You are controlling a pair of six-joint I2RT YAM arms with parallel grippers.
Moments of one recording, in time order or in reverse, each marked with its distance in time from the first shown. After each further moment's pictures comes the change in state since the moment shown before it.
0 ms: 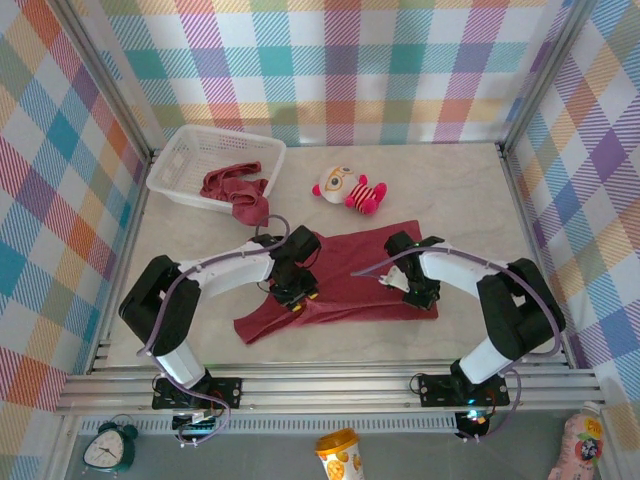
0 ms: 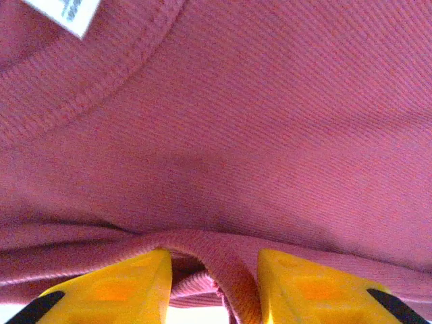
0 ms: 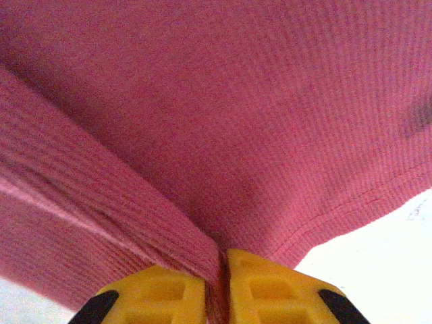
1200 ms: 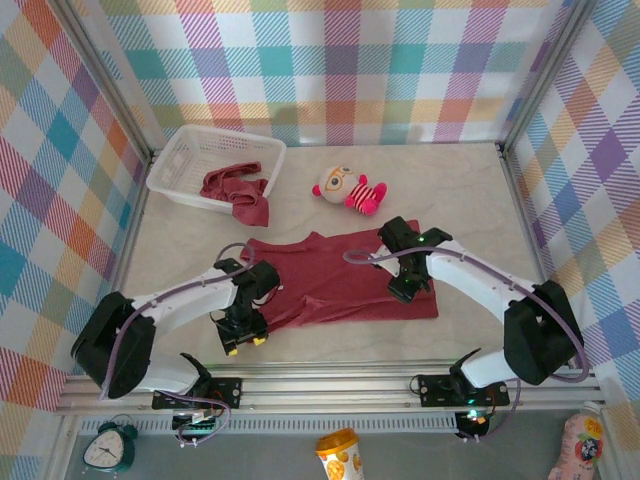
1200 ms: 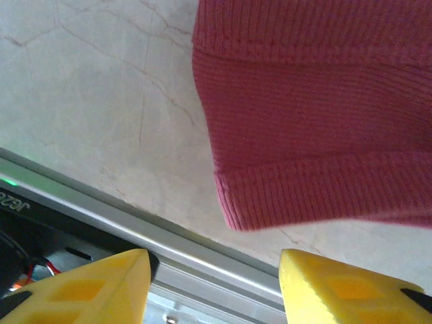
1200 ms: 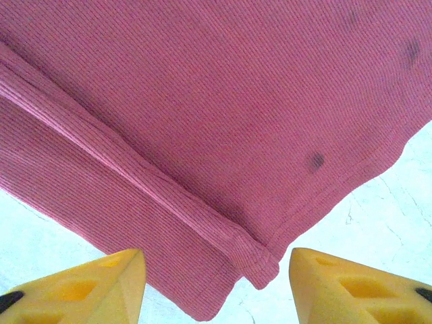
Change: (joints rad) left arm 0.056 -0.288 -0.317 -0.387 -0.092 0.172; right arm 0.083 -0.158 0.118 -0.068 -0.117 0.187
